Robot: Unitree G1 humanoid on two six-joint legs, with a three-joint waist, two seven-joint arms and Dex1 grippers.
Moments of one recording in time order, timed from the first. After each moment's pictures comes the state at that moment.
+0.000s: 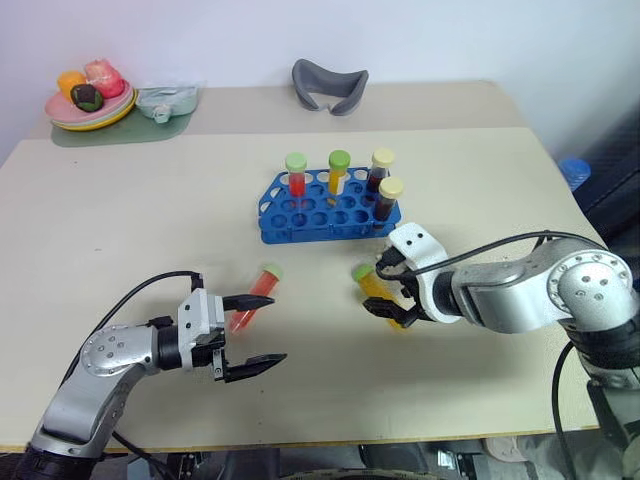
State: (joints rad) left arm 0.12 0.69 0.02 -0.38 -0.47 0.13 -1.10; right arm -0.69 -0.87 0.36 -0.39 1.92 1.28 -0.84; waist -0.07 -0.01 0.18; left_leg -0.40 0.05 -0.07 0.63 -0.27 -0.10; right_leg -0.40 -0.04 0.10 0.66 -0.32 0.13
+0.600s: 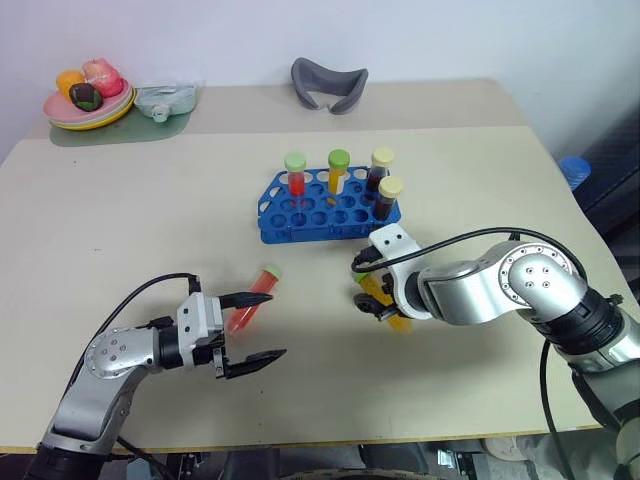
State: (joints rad) left arm 0.13 0.66 0.01 -0.29 -0.42 0.01 -1.11; right arm -0.78 -0.82 0.56 -0.29 1.96 1.15 -1.01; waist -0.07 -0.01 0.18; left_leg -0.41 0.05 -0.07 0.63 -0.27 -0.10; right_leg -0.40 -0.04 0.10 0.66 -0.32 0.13
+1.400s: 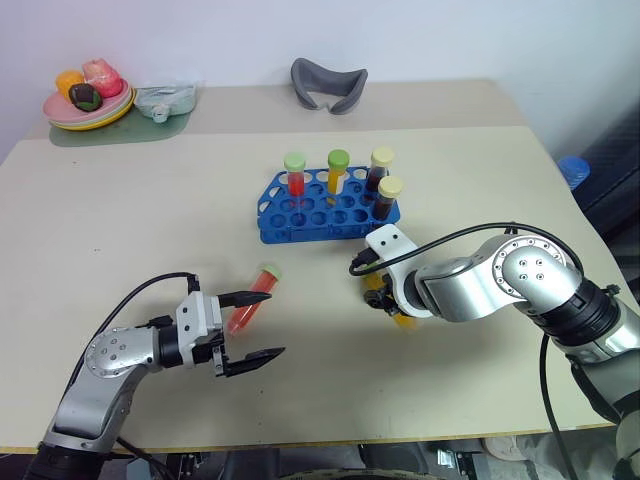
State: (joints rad) left arm 0.11 0.65 0.01 -0.28 -0.42 0.01 -1.11; right arm -0.83 -0.83 0.60 -0.26 1.96 1.19 -1.01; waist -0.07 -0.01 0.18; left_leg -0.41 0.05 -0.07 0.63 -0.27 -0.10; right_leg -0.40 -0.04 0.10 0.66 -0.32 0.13
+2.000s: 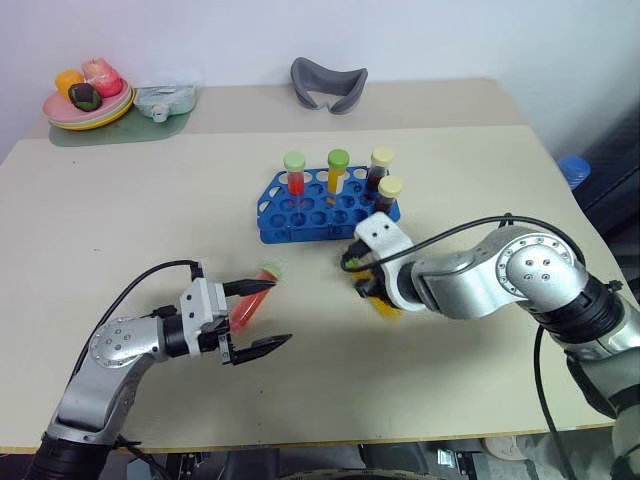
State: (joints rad) left arm 0.06 0.65 0.02 -0.33 -0.45 0.12 -1.03; right arm -0.85 -0.77 0.46 -0.39 1.75 1.13 -0.73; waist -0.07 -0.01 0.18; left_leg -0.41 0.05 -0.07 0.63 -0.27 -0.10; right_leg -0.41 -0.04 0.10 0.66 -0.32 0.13
